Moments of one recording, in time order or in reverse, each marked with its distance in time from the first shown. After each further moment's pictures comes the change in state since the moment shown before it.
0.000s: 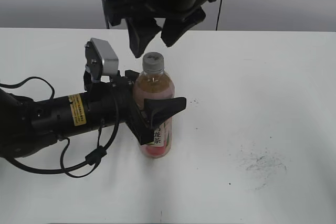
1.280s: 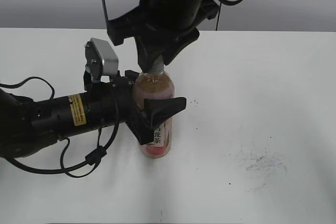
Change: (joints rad) left arm 0.000 0.000 0.000 0.000 0.001 0.001; right arm -0.002 0.020 0.044 0.025 0.005 -0.003
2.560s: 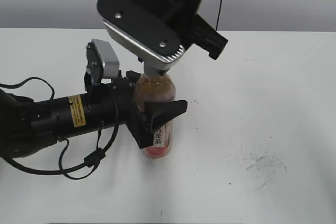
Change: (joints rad) left arm 0.000 0.000 0.000 0.023 -0.006 0.017; right arm 0.011 -0.008 0.002 -0.003 0.001 -2.014
